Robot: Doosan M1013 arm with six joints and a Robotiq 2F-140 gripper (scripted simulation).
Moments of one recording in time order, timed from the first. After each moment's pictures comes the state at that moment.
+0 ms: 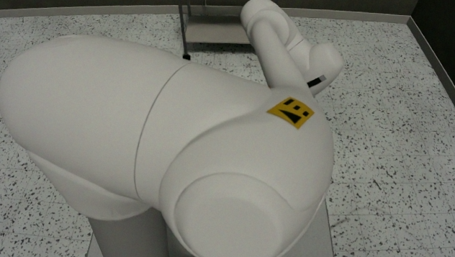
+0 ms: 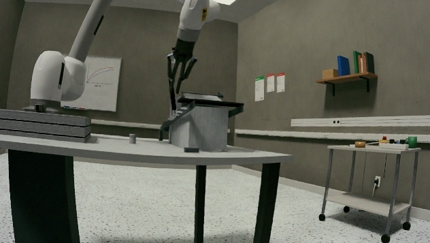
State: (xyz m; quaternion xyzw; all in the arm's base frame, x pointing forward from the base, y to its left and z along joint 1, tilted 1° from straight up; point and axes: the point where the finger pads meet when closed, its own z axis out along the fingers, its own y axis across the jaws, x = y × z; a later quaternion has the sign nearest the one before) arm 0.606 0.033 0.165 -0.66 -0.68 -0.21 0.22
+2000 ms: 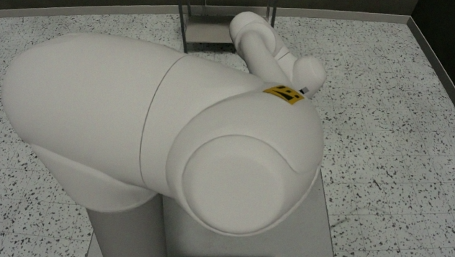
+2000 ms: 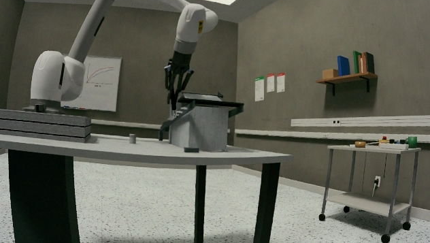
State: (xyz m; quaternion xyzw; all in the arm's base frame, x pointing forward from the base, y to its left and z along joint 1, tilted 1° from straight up) arm 0.605 0.065 0.121 -0.66 -0.68 -0.21 0.22
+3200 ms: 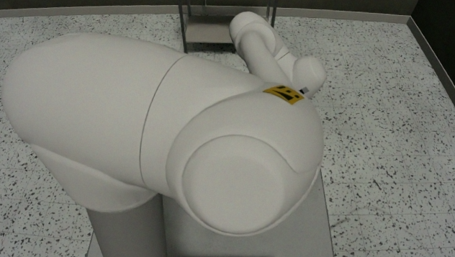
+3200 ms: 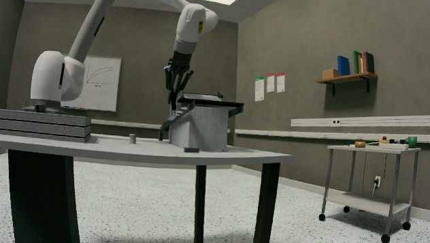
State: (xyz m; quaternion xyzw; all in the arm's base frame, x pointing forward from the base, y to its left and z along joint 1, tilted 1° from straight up) arm 0.605 0.065 0.121 -0.66 -0.68 -0.21 0.22
